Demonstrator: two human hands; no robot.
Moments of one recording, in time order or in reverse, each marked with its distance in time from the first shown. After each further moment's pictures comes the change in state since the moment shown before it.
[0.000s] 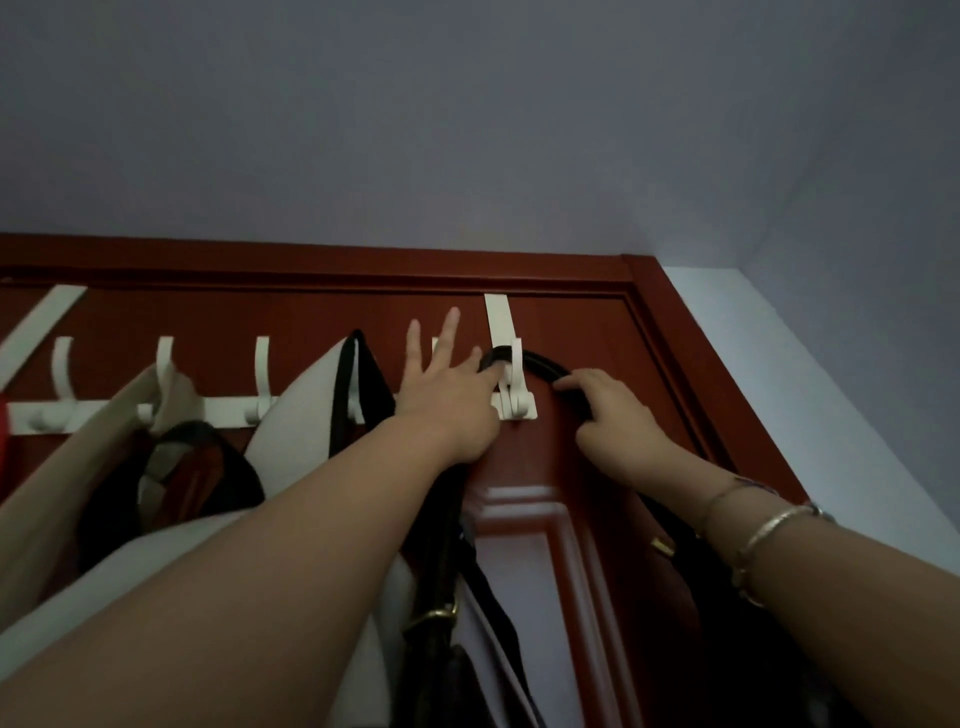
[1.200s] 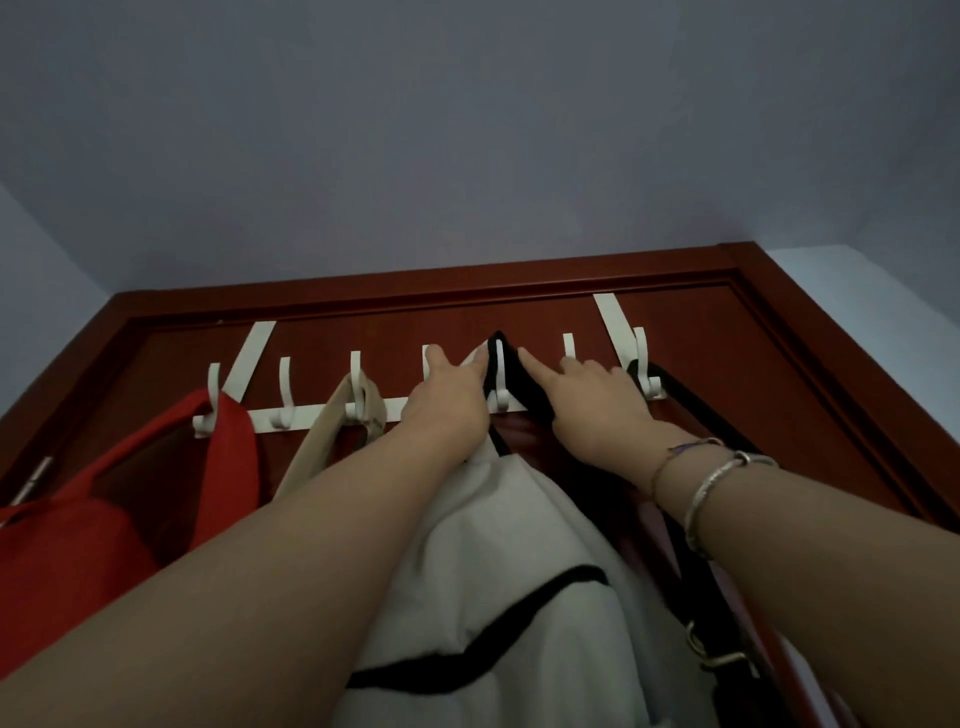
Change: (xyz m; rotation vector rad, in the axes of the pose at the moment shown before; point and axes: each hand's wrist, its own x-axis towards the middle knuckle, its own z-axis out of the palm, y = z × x) left_hand -0.084 -0.101 -0.025 -0.326 -0.022 -0.343; right_hand -0.014 -0.135 0.060 -0.451 0.010 -0.233
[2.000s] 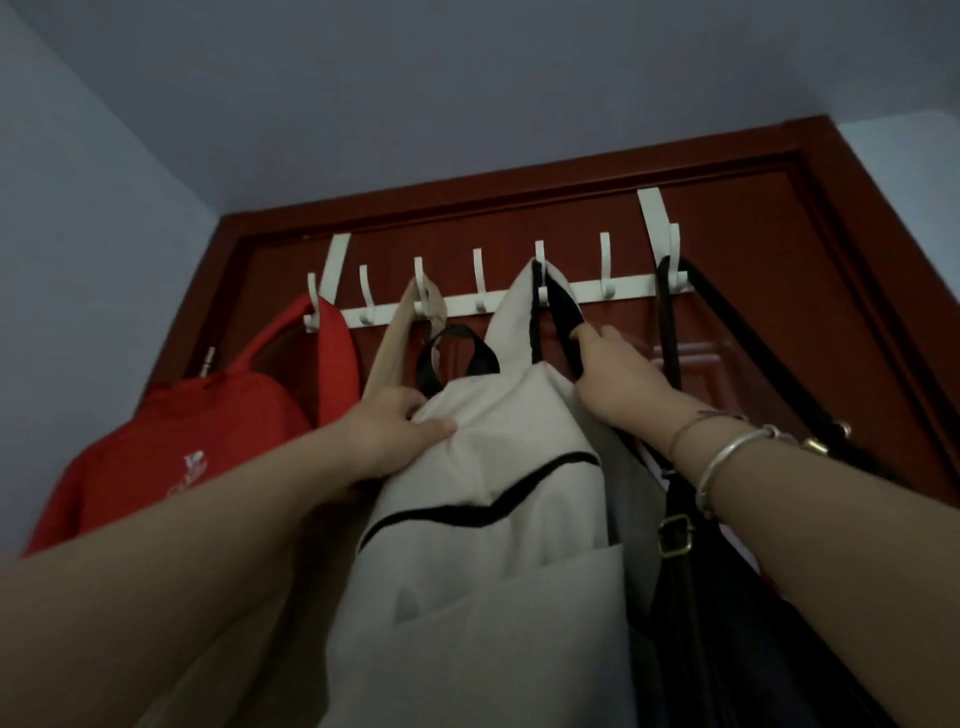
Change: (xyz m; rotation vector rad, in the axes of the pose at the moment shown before) left_hand -0.160 -0.058 -0.058 -0.243 -0.347 -0.238; right_hand -0.089 -0.029 -0.013 0.523 -0.215 0.136
